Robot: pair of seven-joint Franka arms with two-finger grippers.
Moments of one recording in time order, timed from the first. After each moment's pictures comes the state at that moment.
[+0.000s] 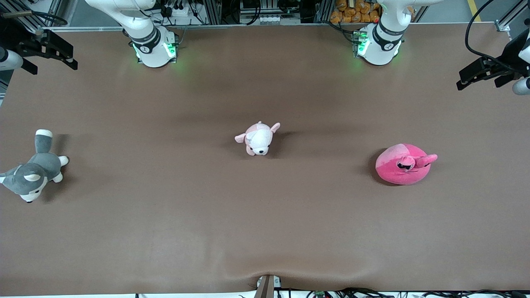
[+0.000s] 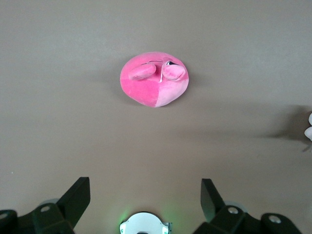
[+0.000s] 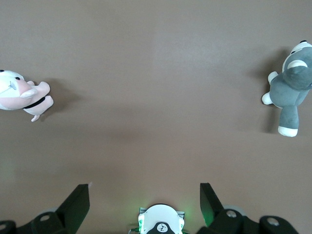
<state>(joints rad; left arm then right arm) 0.00 -0.10 -0.04 -1.60 0.02 1.46 -0.11 -0.04 -0.06 0.12 -1.41 0.04 1.25 -0.01</state>
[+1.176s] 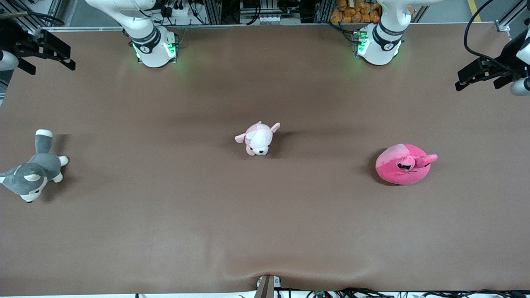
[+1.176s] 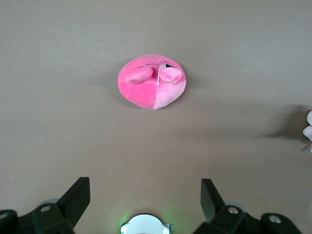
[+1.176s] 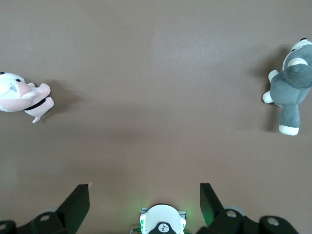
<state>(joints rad) 0.00 -0.09 -0.05 -1.58 0.02 1.46 -0.10 -0.05 -0.06 0.12 -1.41 0.05 1.25 -0.01</state>
